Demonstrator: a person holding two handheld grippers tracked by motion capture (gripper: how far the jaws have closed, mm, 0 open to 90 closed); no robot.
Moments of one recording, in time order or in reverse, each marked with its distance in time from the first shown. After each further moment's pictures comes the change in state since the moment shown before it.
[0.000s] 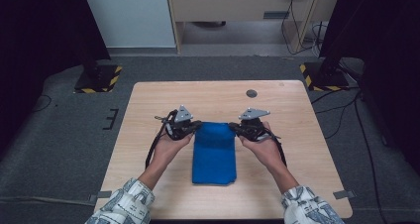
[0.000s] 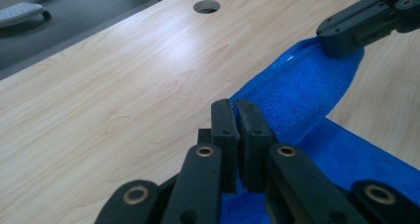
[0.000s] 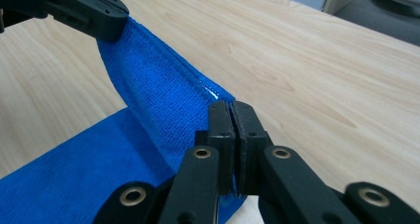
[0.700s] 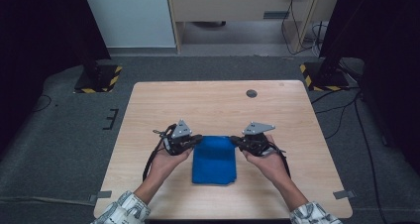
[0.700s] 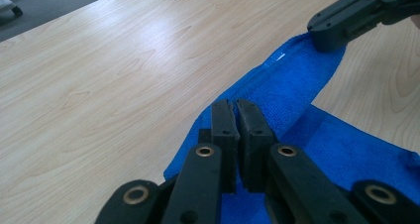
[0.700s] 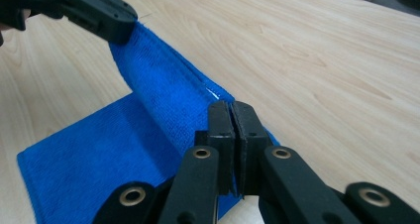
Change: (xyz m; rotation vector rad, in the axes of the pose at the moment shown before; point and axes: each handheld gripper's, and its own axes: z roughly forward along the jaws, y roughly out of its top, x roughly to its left) left arm -0.026 -0.026 -0.017 0.003 -0.068 -0.003; right arm 0.023 -0.030 -0.023 -0.004 0.062 -0.015
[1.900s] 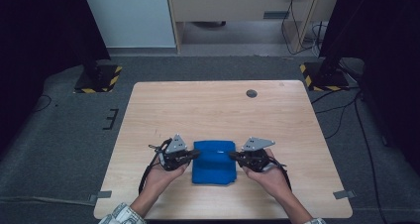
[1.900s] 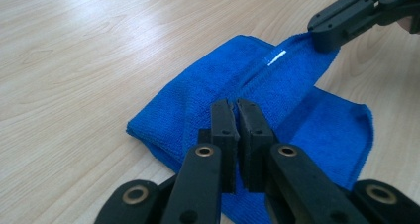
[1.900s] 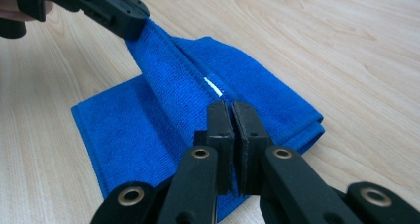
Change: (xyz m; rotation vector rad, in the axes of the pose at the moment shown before) left arm -0.021 -0.033 -0.016 0.008 -0.058 -0.036; right arm 0.027 -0.028 -0.010 0.016 0.064 -0.022
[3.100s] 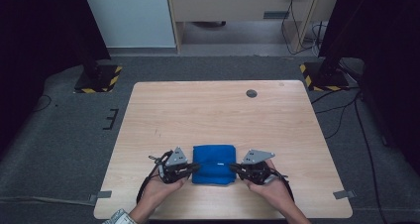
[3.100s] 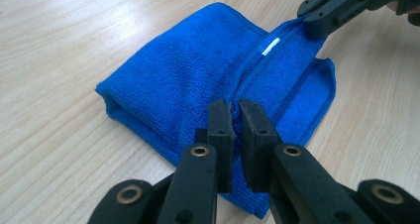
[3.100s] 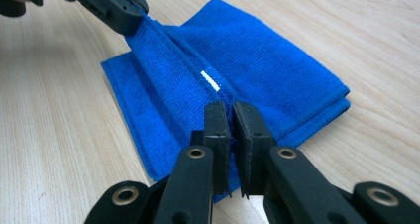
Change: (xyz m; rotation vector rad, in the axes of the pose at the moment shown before) left arm -0.021 -0.025 -0.003 0.068 -0.049 0.013; right arm 0.020 -0.026 -0.005 0.045 0.028 -0.030
